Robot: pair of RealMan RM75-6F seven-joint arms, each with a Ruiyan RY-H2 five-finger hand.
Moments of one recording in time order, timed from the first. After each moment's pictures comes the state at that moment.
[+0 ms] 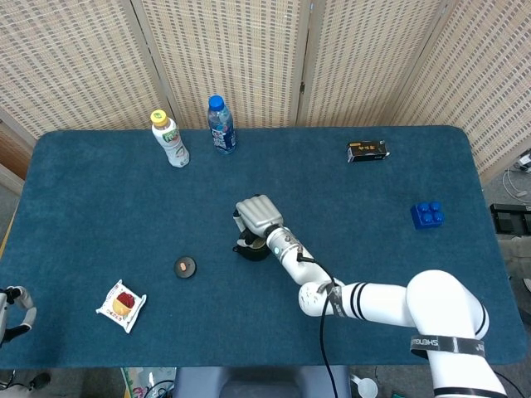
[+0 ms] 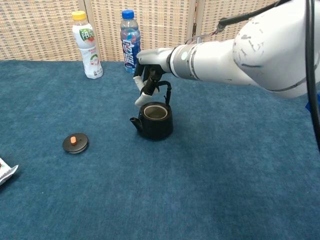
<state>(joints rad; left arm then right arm) -0.04 -1.00 -0.04 -1.76 1.30 1.42 0.14 1.32 -1.67 0.22 -1.30 -0.46 0.72 -0.48</state>
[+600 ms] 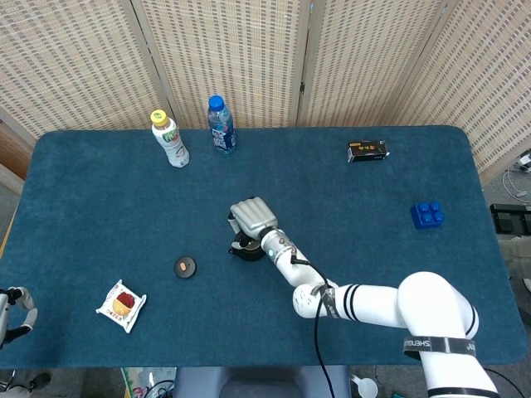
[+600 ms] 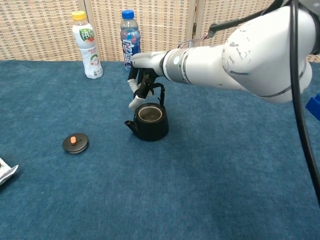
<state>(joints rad) -0.04 -1.00 -0.04 -1.76 1.31 1.43 0.14 1.33 -1.71 0.22 -1.26 -0.46 0.72 -0.49</state>
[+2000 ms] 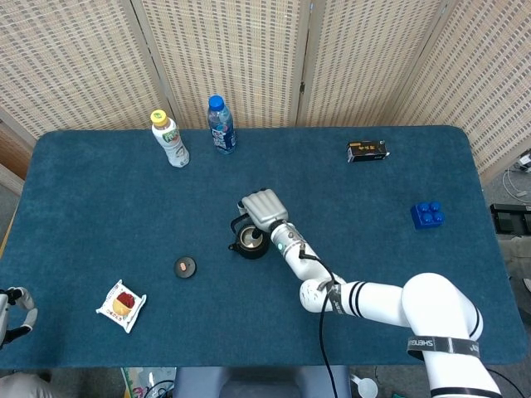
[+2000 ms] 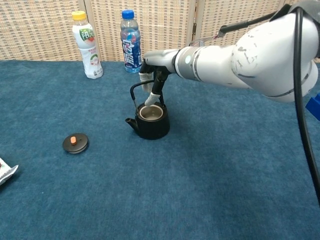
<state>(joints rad) -0.04 -1.00 -0.03 -1.76 1.31 1.42 0.14 1.30 -1.70 0.21 -1.21 -0.49 0.73 -0.52</state>
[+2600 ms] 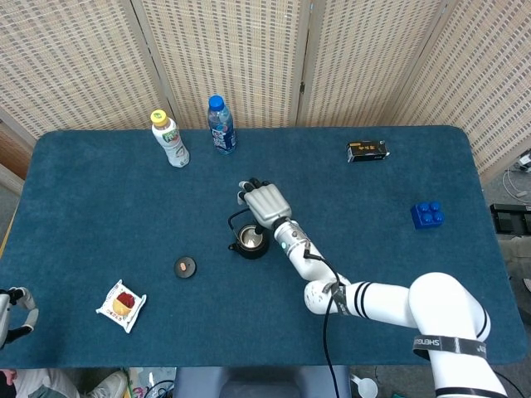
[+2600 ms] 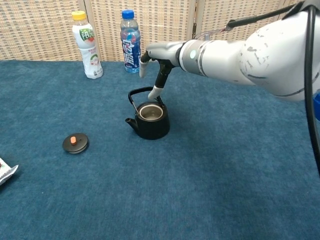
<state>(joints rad) -0.04 -1.00 -0.03 -1.76 1.31 1.42 0.16 1.27 -1.68 0.22 -1.25 -0.56 0.79 -0.54</state>
